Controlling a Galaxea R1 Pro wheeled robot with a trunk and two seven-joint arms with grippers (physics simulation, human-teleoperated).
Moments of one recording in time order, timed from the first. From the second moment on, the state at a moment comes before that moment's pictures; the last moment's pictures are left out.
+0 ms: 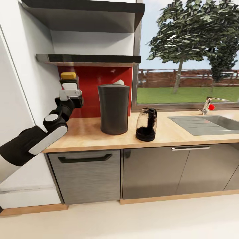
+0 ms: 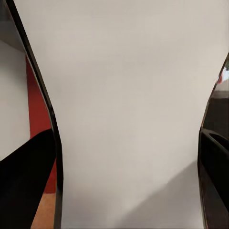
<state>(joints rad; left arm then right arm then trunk) -1.23 0.50 -0.91 -1.51 0.90 0.20 0.80 -0.07 -0.19 -0.07 -0.20 0.39 -0.35 0.40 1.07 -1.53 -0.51</state>
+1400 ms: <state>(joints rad) -1.05 0.48 -1.14 -1.08 0.90 -0.01 0.47 -0.07 -0.19 -0.07 -0.20 0.39 -0.35 0.39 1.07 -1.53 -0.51</state>
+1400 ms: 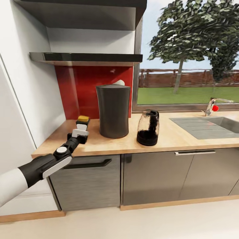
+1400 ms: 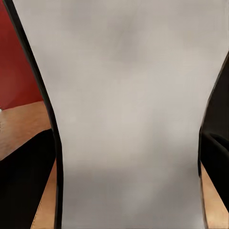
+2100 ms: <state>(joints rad) -1.05 0.47 -1.05 -1.02 0.89 -0.01 0.42 -0.07 -0.19 -0.07 -0.20 0.39 -0.35 0.39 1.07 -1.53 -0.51</state>
